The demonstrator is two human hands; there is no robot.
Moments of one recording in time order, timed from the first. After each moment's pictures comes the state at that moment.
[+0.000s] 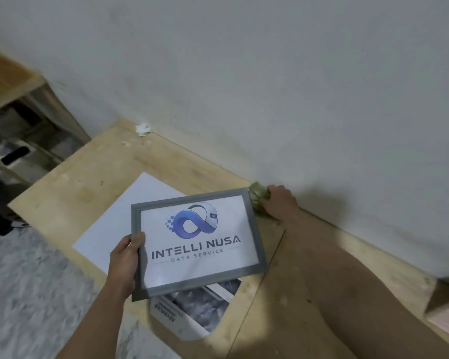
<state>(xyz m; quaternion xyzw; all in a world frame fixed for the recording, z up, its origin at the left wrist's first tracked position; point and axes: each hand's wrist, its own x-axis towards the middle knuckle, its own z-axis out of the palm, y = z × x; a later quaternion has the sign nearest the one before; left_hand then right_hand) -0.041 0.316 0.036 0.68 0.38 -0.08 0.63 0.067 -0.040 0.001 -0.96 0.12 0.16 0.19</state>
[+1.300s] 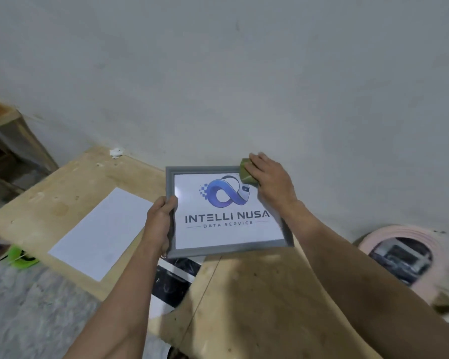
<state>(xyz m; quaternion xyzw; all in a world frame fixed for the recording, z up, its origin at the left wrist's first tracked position) -0.074 0.181 0.151 0.63 0.17 -0.12 0.74 -0.047 -0.104 0.174 -0.97 -0.12 -0.21 0.06</state>
